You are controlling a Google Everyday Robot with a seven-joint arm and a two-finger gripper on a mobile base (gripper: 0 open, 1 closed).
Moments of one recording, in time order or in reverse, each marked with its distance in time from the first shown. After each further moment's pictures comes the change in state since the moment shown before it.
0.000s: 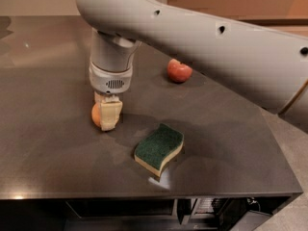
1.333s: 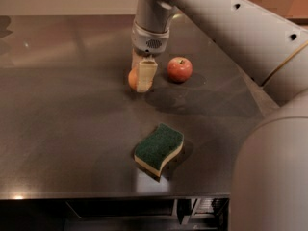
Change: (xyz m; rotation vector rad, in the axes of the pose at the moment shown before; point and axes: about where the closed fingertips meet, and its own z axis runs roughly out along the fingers) arm 0.106 -0.077 -0.048 0.025 0.024 0.120
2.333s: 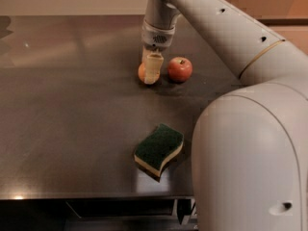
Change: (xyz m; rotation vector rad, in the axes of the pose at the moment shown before) arm 0.040 -0.056 0.016 0.007 0.022 0.098
